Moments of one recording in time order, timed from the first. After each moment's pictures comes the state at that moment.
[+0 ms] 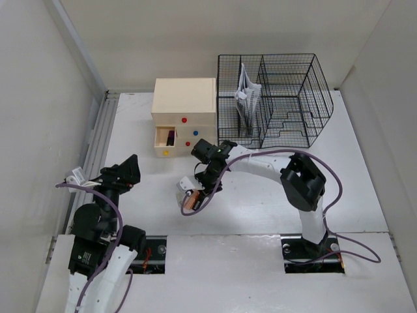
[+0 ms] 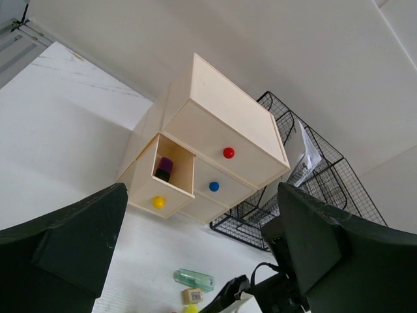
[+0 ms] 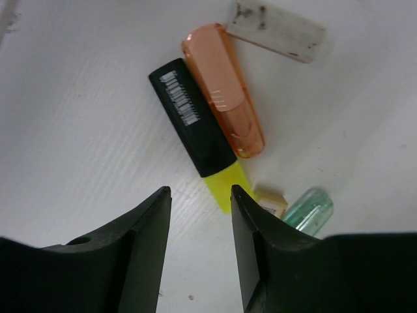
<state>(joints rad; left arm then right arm) -0.32 0.08 0.65 -0.45 -0.37 -0.67 0.95 1.99 1.53 -0.88 -0.50 -1.20</state>
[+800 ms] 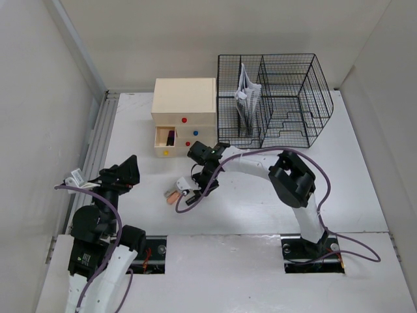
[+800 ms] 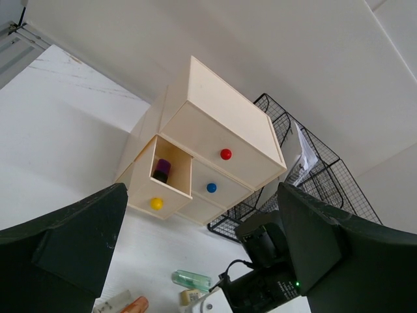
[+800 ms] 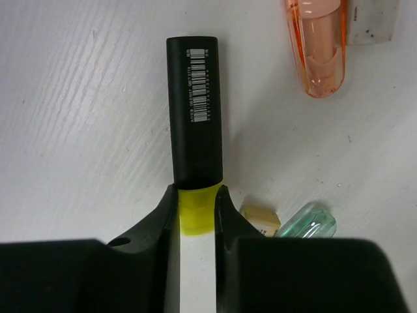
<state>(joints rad) -0.32 0.07 0.65 -0.45 -0.37 -0.67 0.95 2.09 1.58 -0.83 -0.44 -1.17</state>
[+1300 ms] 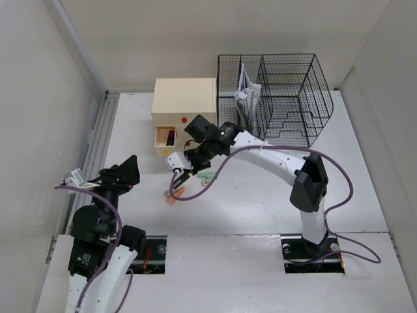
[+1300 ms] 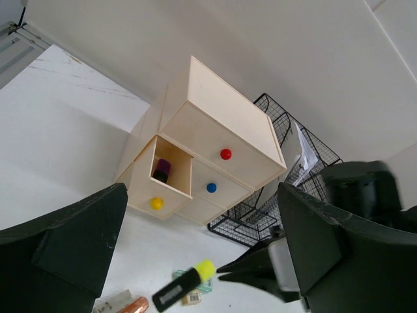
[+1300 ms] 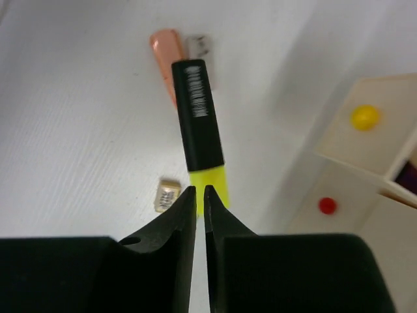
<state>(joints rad) -0.32 0.07 0.65 -0.45 -0.37 -0.67 0.95 1.98 1.84 -0.93 -0.47 -1.12</state>
